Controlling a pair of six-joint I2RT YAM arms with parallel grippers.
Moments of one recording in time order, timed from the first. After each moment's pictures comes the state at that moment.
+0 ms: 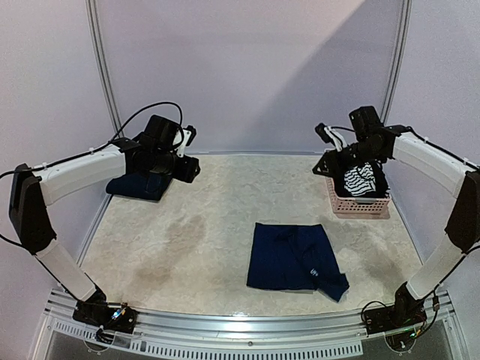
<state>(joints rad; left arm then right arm) -0.56 1.60 1.31 -0.44 -0.16 -0.06 0.34 1.59 1.43 -0.67 -0.45 -0.13</state>
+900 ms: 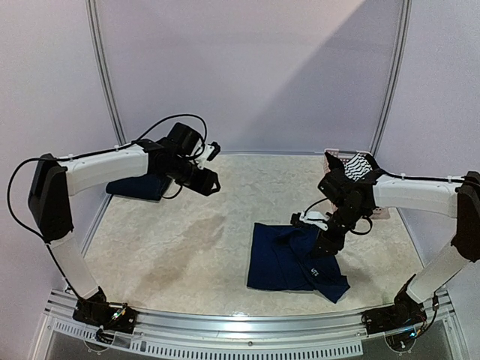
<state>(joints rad) -0.62 1.77 1.40 -0.52 0.08 -0.08 0.63 1.54 0.99 -0.82 -0.30 -0.47</state>
